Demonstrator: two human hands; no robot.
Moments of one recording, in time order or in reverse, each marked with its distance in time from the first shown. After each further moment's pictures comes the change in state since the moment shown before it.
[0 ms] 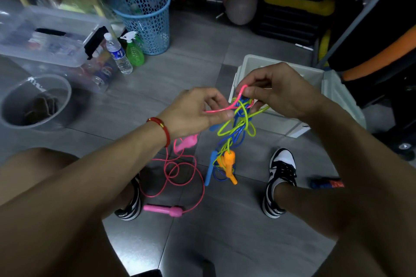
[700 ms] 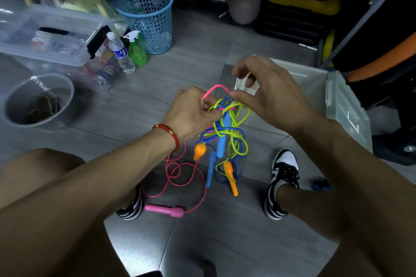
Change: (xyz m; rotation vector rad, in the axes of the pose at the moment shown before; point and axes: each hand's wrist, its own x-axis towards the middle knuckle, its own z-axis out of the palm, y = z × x) left_hand 0.001 -0.002 0.006 0.100 0.178 -0.206; right_hand 0.000 -0.012 0.024 -0.513 0.225 -0.266
